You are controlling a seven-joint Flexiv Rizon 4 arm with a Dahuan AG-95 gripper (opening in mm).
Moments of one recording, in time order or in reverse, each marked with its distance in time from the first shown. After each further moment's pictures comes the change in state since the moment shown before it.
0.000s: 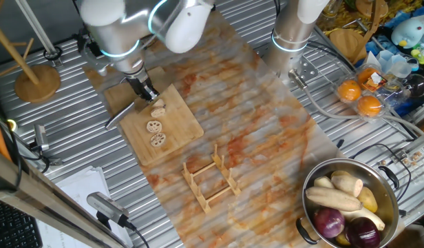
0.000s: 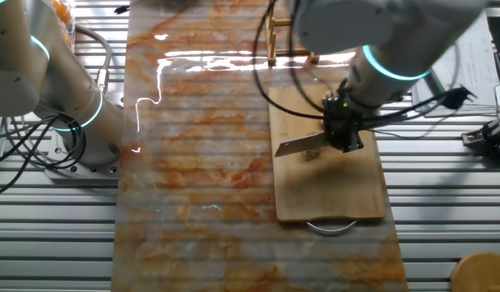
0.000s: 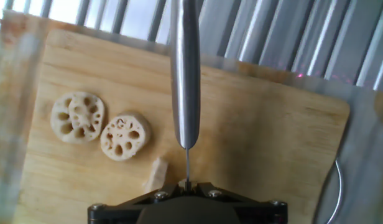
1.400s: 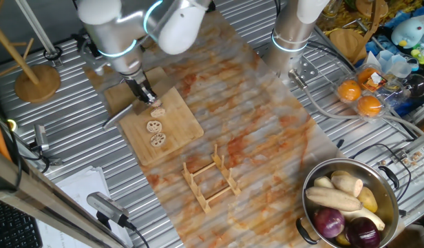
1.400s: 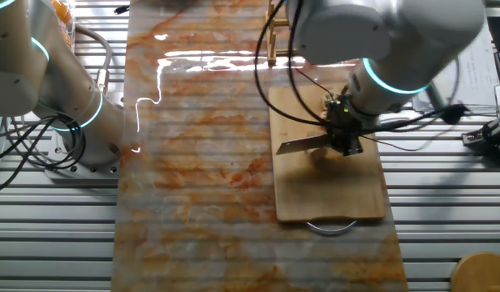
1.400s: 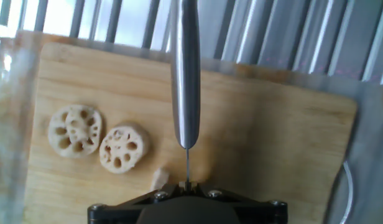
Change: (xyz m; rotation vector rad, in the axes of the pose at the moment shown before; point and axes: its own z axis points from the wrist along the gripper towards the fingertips) arm -0.015 -0.011 0.005 -0.038 0.012 0.050
